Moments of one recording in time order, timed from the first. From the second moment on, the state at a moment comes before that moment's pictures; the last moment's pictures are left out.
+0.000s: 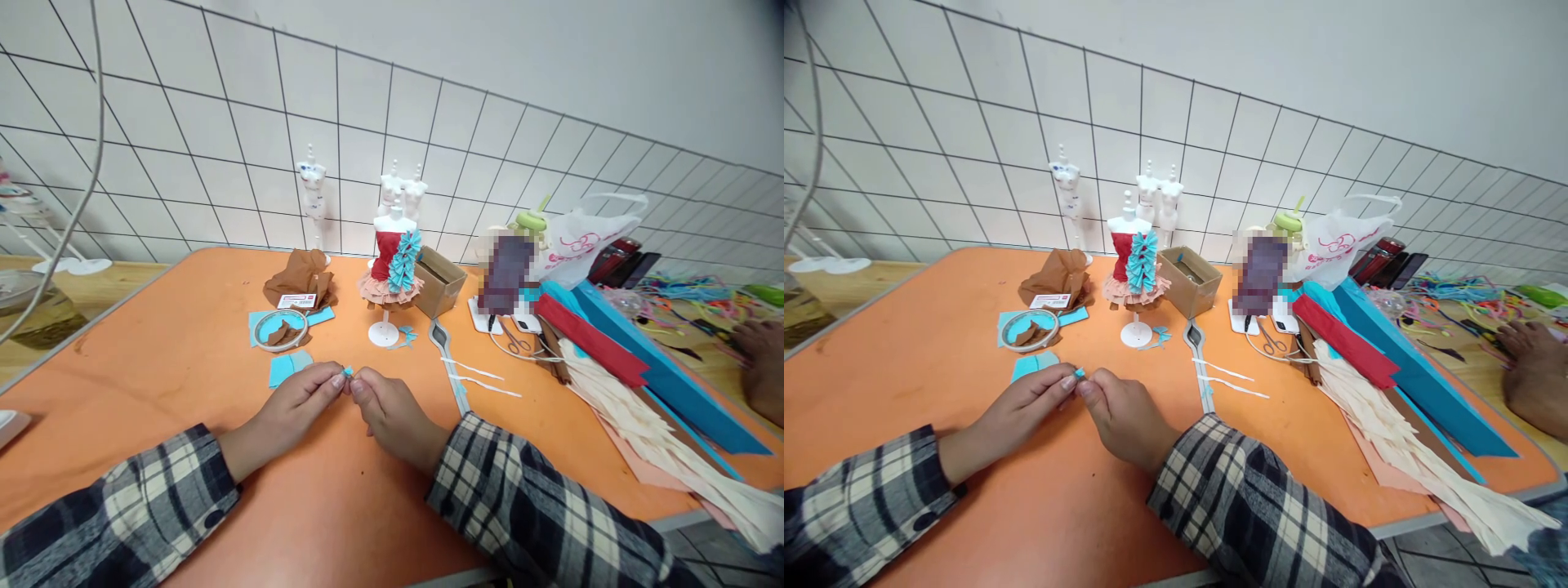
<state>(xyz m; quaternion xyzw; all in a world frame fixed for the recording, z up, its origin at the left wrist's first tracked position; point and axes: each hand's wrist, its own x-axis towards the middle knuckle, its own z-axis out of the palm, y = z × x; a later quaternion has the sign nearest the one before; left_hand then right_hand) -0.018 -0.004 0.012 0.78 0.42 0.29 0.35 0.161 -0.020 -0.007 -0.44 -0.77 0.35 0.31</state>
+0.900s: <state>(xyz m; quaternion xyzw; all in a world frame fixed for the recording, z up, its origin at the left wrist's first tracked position) -0.016 0.004 0.005 0.78 0.41 0.30 0.38 0.158 -0.014 -0.010 -0.40 -0.69 0.49 0.35</state>
